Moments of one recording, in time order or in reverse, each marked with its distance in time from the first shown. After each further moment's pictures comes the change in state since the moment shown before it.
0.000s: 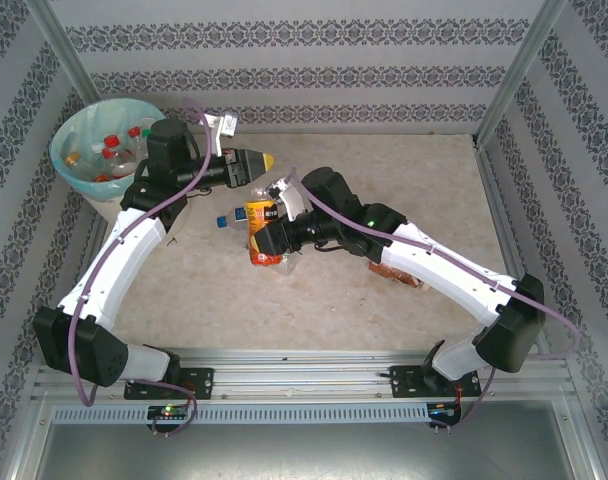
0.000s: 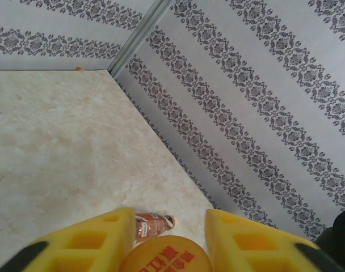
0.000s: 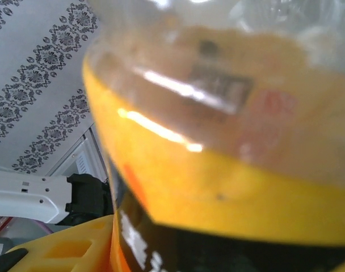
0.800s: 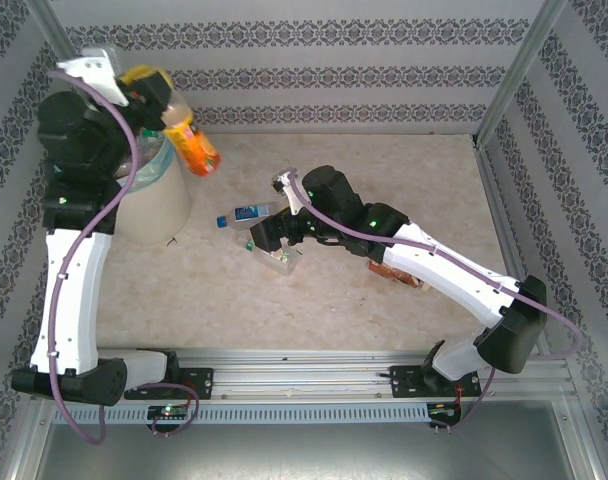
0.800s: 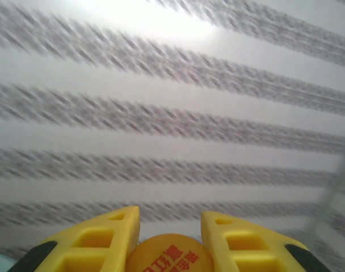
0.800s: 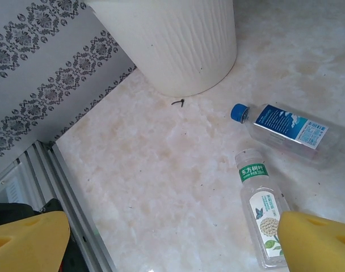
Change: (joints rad) left arm 0.218 -0.114 0.387 -0.083 -0.695 0.315; right arm 0.006 -0.011 0.012 0.003 0.229 -0.090
